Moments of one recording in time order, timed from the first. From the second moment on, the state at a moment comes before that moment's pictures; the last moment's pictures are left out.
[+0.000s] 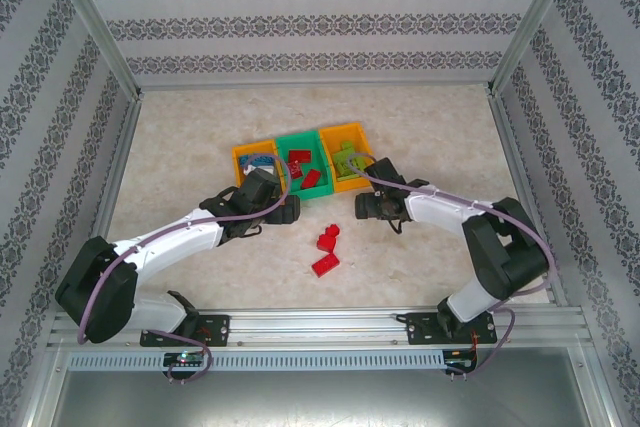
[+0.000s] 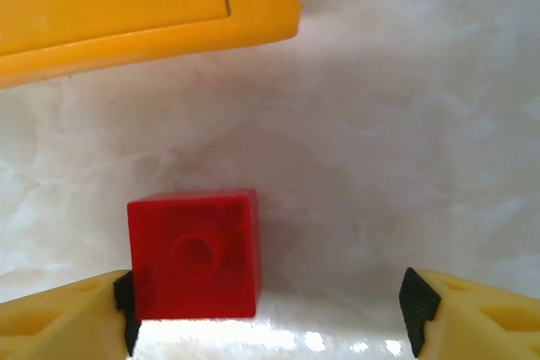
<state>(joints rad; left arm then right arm) -0.63 1.34 0.77 -0.33 -0.17 -0.57 0.49 1.59 0.82 -0.38 0.10 0.45</state>
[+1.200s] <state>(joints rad) -0.63 1.26 0.76 -0.37 -0.32 -0.57 0.60 1.86 1.41 -0.33 -0.12 0.53</state>
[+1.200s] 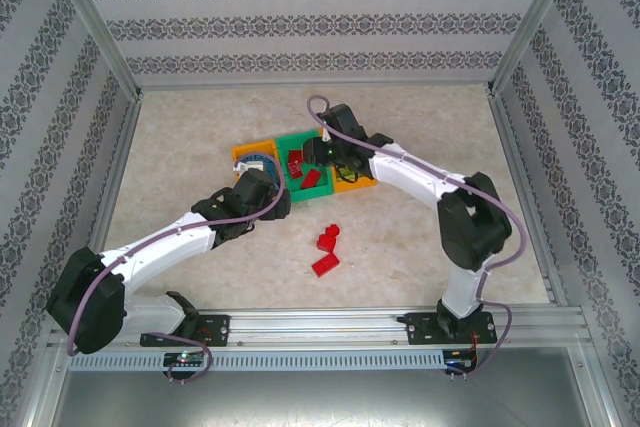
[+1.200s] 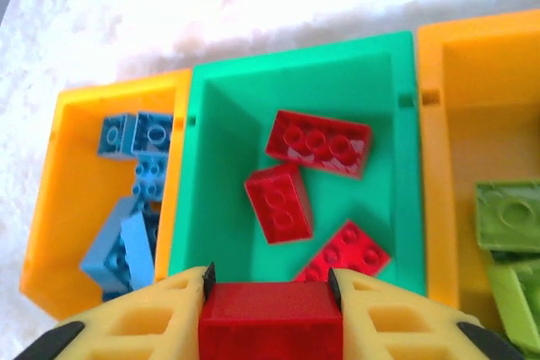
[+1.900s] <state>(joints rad) -0.69 1.29 0.76 -0.32 -0.18 -0.53 0.58 1.93 1.46 -0.32 -0.15 0.57</state>
